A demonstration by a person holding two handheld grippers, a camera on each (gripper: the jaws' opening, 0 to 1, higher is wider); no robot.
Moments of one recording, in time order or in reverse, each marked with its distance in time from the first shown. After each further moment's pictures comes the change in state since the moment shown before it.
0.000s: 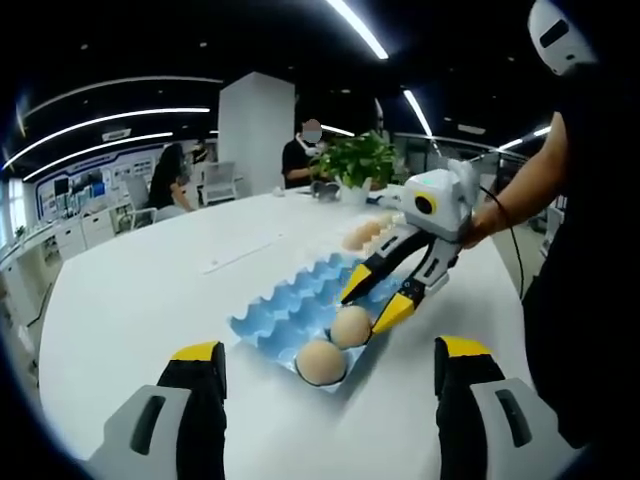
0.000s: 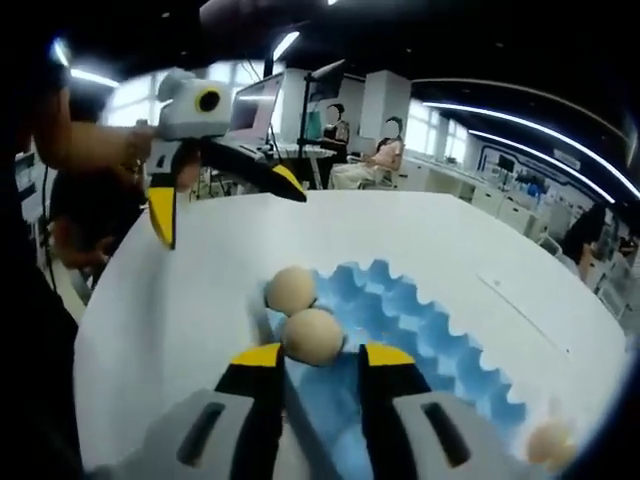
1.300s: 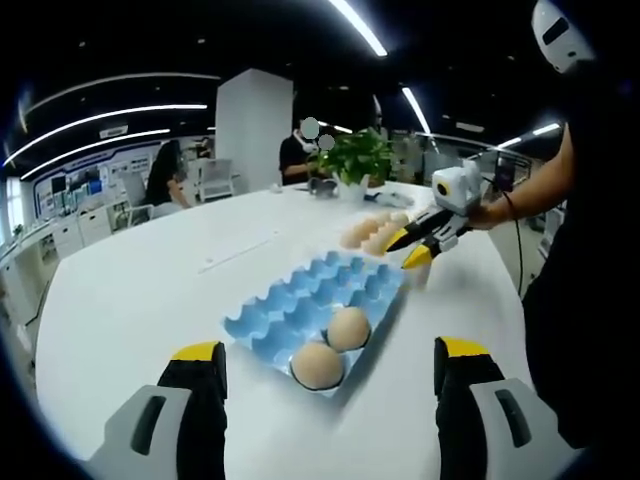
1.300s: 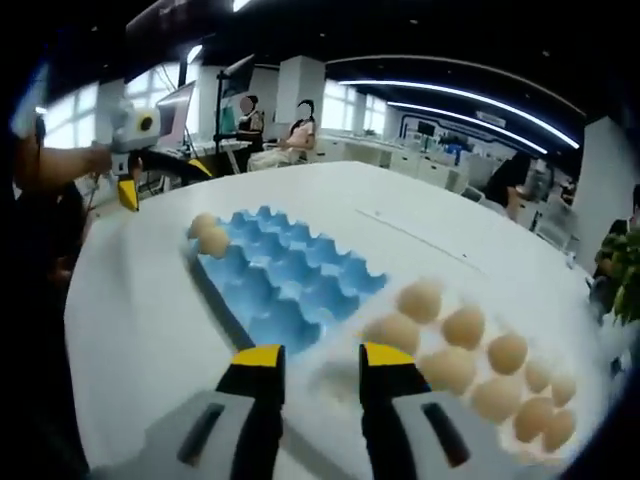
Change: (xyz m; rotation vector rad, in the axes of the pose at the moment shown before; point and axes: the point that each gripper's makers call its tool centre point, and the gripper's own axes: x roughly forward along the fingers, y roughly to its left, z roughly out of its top) left arm 0.008 -0.002 -0.001 -0.005 0.018 -0.008; right arm -0.131 -0.073 -0.081 0.203 0.081 -0.329
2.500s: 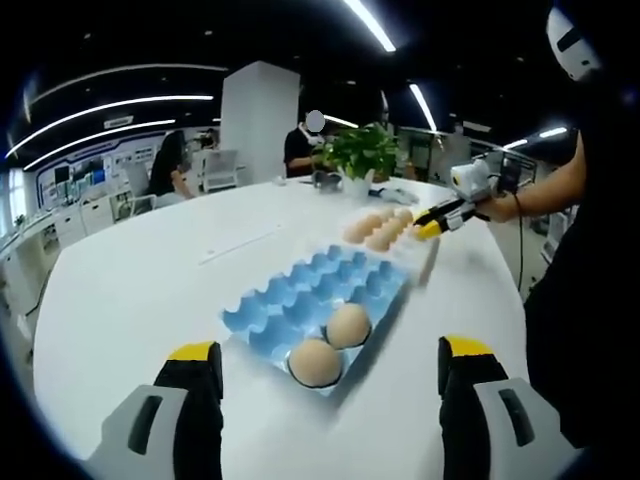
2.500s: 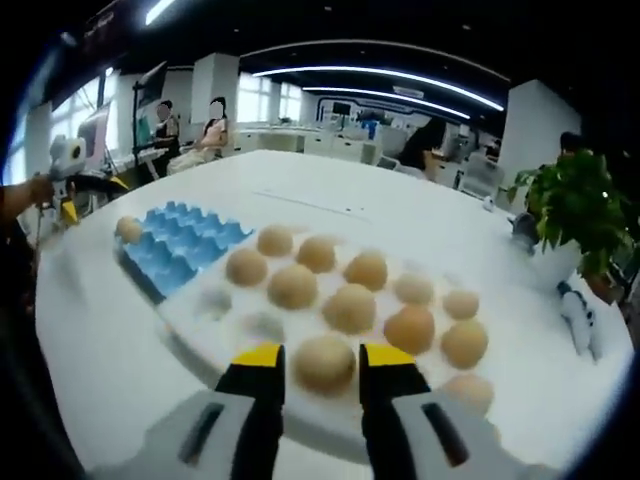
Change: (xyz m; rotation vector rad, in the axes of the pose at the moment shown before) left arm 0.003 0.000 -0.004 -0.037 0.025 0.015; right arm -0.068 -0.086 -0.053 0.182 0.070 -0.288
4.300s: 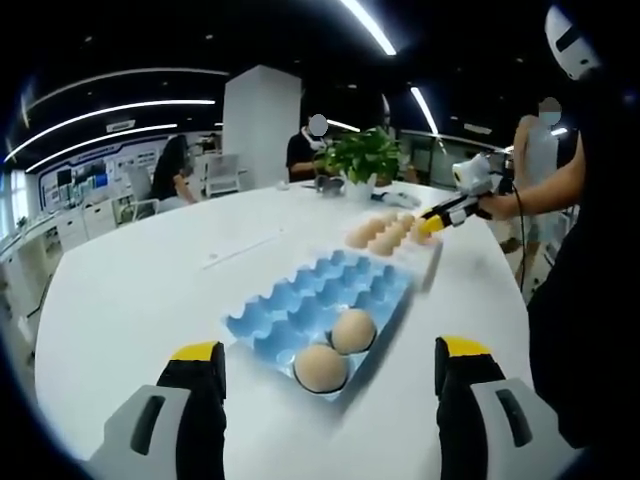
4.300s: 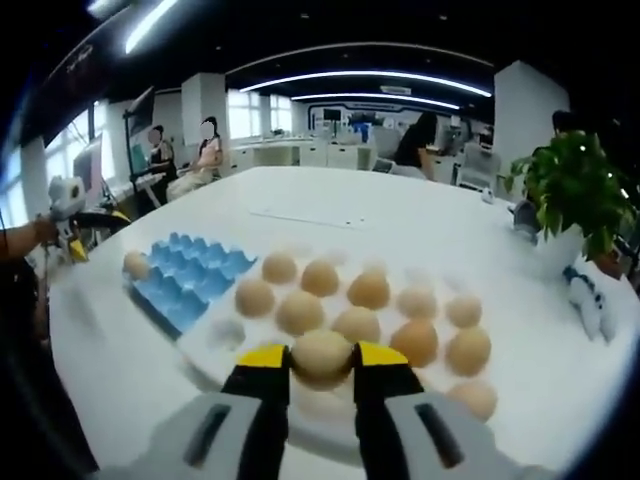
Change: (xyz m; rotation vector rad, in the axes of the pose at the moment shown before) left arm 0.001 0.005 0.004 0.012 -0.019 0.007; right arm -0.007 0.002 0.024 0.101 -0.057 0.031
